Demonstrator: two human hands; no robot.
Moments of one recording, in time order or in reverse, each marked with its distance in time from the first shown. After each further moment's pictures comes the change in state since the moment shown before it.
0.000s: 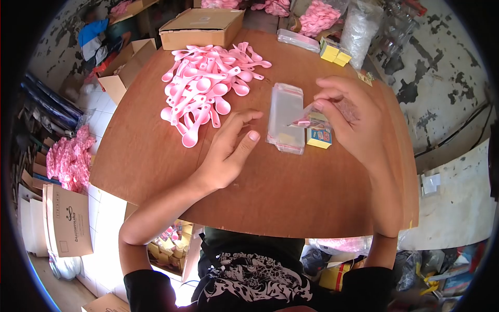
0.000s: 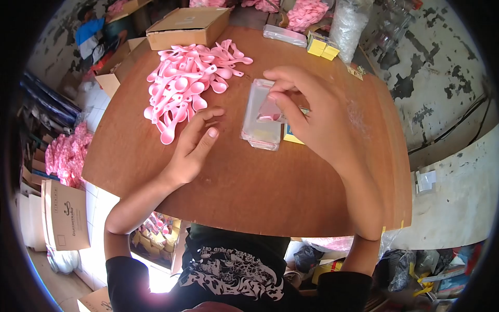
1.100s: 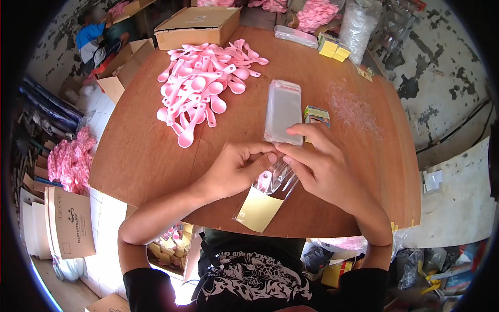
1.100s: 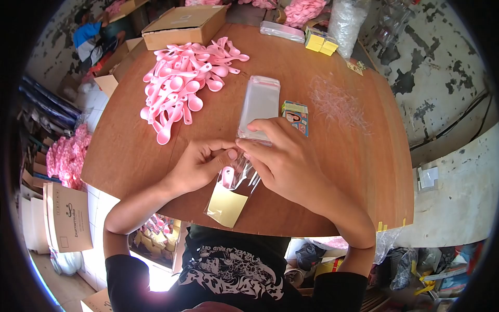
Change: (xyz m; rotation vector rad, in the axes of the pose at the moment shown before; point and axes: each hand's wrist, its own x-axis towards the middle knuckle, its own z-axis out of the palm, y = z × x) left_hand -0.007 0.013 0.024 -0.341 -0.248 -0.292; right_hand -0.056 -0.010 0.029 -0.338 -0.211 -0.168
